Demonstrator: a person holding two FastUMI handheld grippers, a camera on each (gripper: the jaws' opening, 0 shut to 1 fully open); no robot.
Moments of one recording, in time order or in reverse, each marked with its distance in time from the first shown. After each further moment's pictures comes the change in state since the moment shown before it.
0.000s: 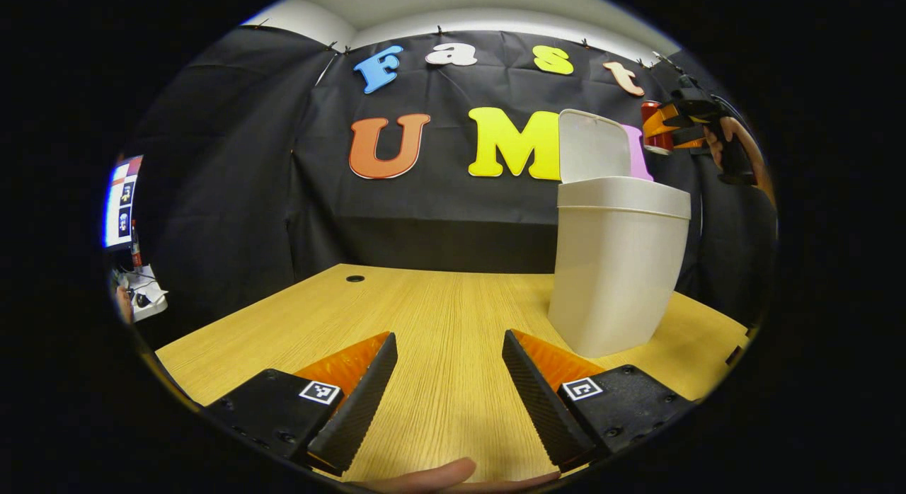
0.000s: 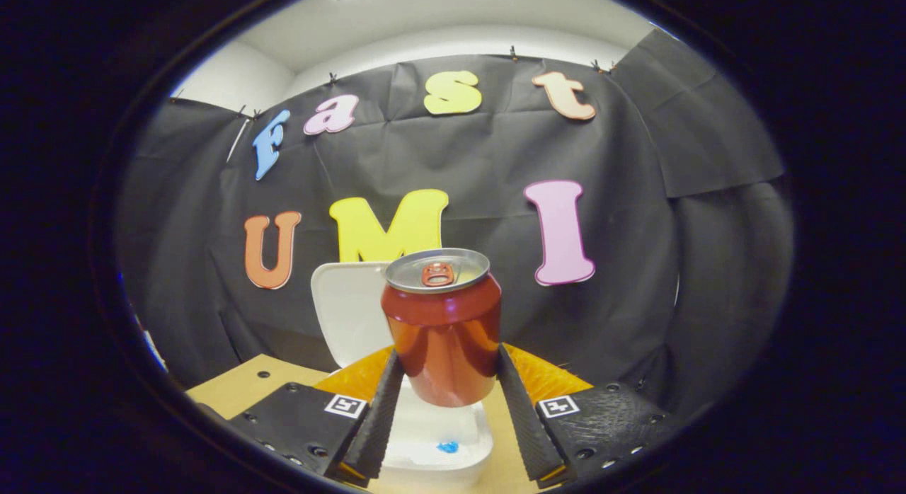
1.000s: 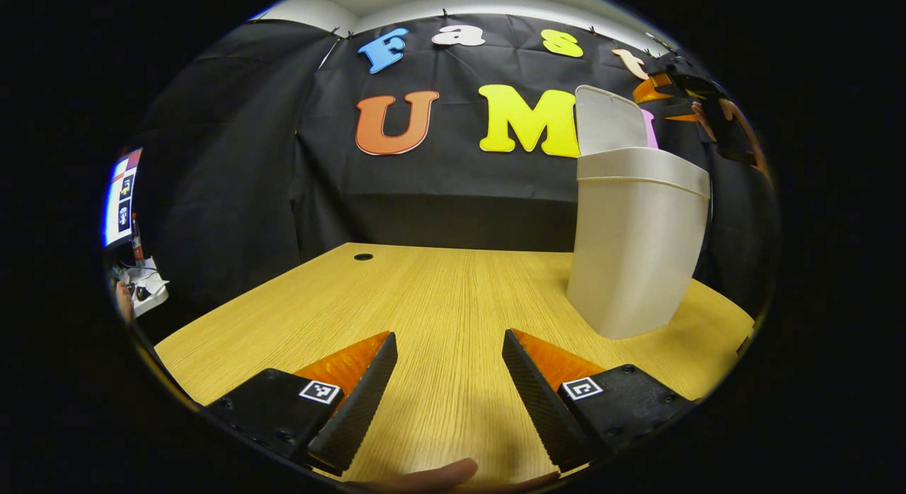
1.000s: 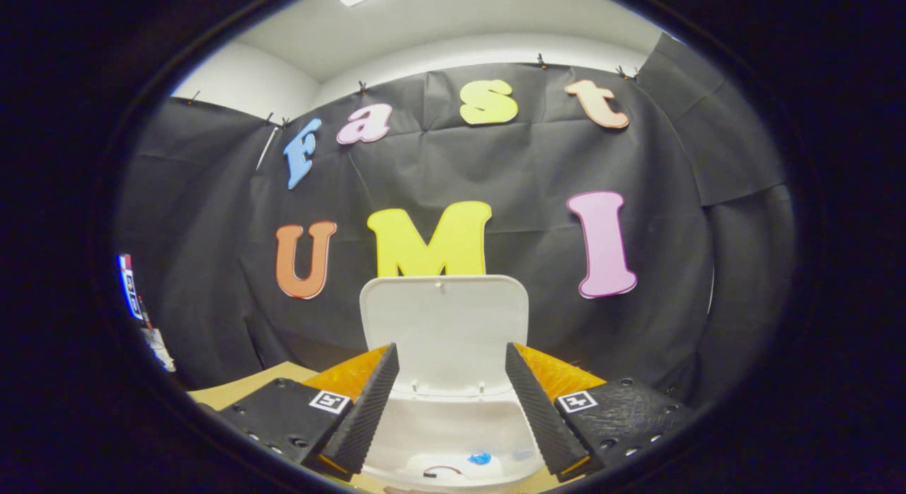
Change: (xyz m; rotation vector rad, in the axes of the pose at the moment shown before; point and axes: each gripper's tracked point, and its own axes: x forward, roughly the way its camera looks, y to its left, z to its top) left arm 0.013 0.019 -0.023 -0.013 0.081 0.029; right arm 0.003 0.040 0.031 -0.032 -0.122 0.071
